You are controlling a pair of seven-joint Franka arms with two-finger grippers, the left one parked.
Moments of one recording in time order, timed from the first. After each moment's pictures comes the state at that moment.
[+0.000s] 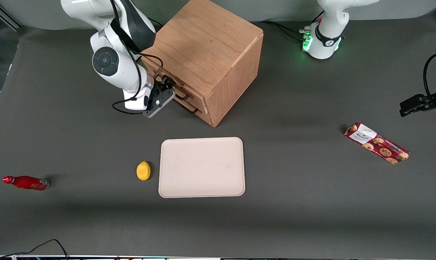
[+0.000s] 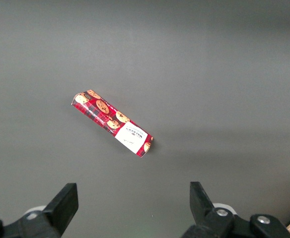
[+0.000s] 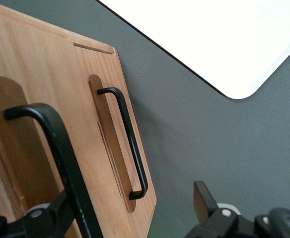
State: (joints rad) arm 0.16 0.03 0.37 -2.11 0.23 2.00 -0.23
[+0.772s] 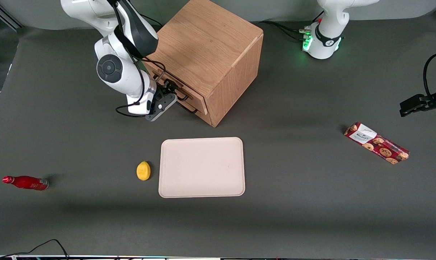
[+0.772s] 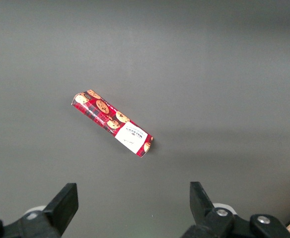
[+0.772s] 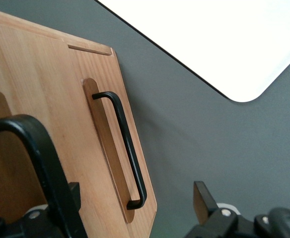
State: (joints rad) arm 0.16 0.06 0.37 -2.11 0.23 2.03 -0.23
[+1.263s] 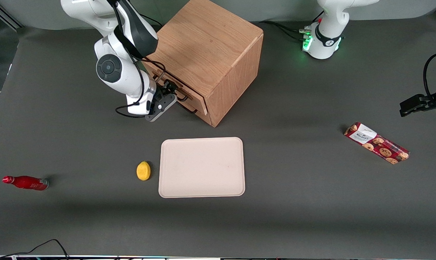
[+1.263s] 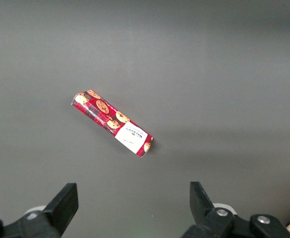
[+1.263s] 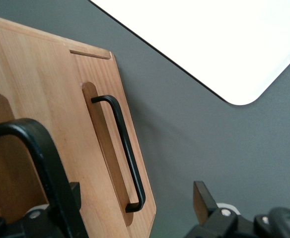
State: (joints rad) arm 0.16 0.06 0.37 -2.11 0.23 2.04 -0.23
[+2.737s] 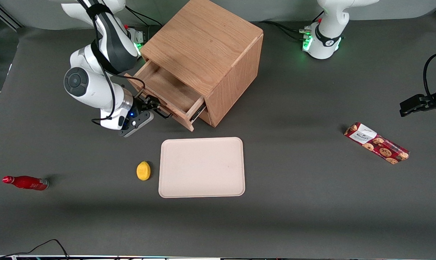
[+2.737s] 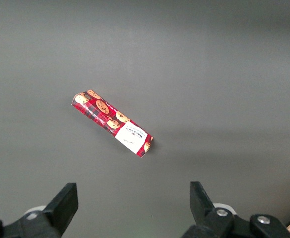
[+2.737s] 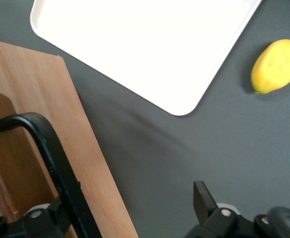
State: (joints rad) arm 0.16 0.09 0.21 -2.06 0.22 2.07 -0.26
